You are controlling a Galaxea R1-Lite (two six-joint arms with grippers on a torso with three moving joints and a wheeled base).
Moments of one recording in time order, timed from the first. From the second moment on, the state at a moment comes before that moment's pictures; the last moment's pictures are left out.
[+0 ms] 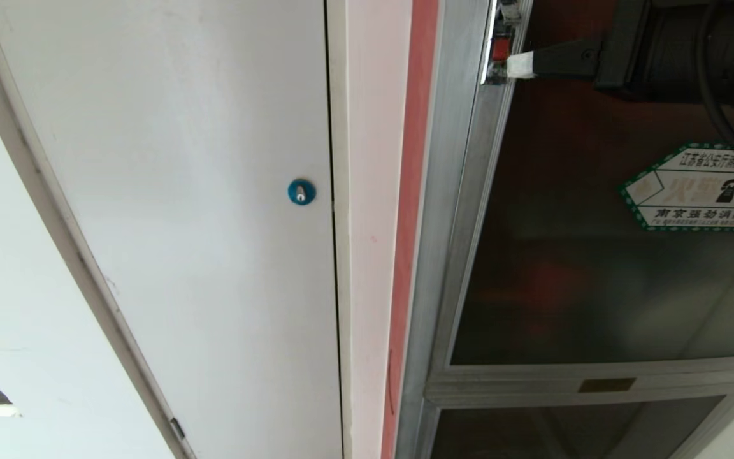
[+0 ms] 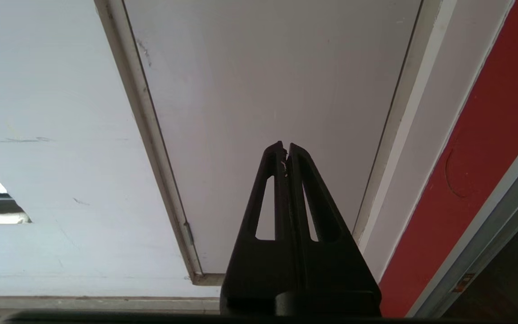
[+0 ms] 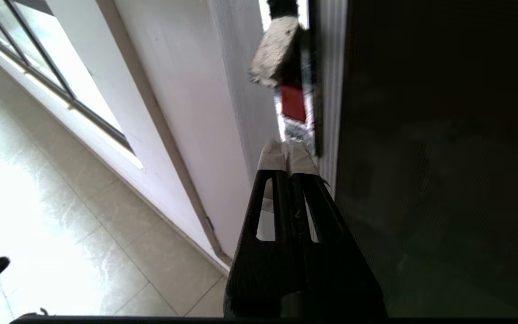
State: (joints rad) left arm 0.00 0.00 0.00 -0.02 0.00 0.00; right arm 0.40 1.54 -1.66 0.15 0.32 0.13
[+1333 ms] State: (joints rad) left arm 0.00 0.00 0.00 -0.02 0.00 0.00; right arm 0.82 1.43 -0.96 -0.87 -0.40 -0.21
